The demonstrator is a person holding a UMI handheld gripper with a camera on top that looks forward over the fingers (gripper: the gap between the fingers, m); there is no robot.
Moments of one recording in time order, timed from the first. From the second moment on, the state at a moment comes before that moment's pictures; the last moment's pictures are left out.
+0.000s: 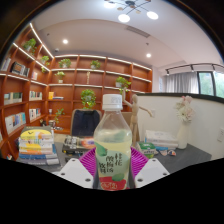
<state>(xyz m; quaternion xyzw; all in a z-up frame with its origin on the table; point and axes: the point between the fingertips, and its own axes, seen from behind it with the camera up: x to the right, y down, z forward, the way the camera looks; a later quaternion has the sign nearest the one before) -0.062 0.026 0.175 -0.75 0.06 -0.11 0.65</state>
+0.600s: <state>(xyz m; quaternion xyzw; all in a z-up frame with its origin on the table) -0.033 0.028 0.094 -0.77 0.09 -0.08 0.63</state>
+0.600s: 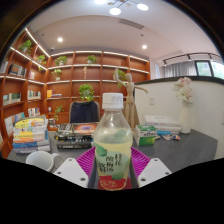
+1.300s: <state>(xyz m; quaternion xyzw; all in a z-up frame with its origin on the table) -0.059 -0.145 0.129 -0.76 0.09 -0.04 0.64</state>
